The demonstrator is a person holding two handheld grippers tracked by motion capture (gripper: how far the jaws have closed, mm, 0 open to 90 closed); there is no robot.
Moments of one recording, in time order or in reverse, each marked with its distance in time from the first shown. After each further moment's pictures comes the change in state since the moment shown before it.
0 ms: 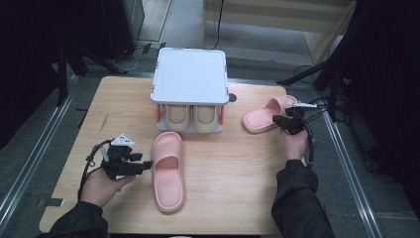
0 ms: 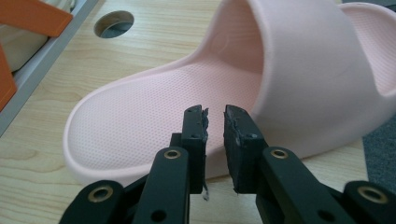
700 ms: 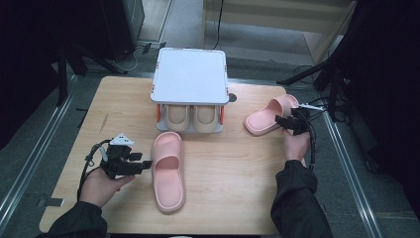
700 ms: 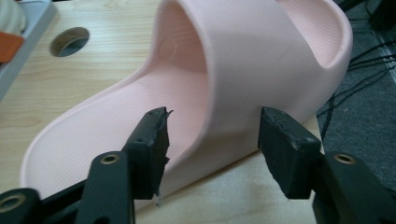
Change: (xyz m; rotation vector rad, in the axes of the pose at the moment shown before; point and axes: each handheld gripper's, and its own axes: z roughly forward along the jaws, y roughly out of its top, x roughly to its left) left arm 0.001 0.001 -0.002 -0.009 -0.007 -0.003; right arm -0.013 -0.004 0.000 -0.025 -0.105 0.128
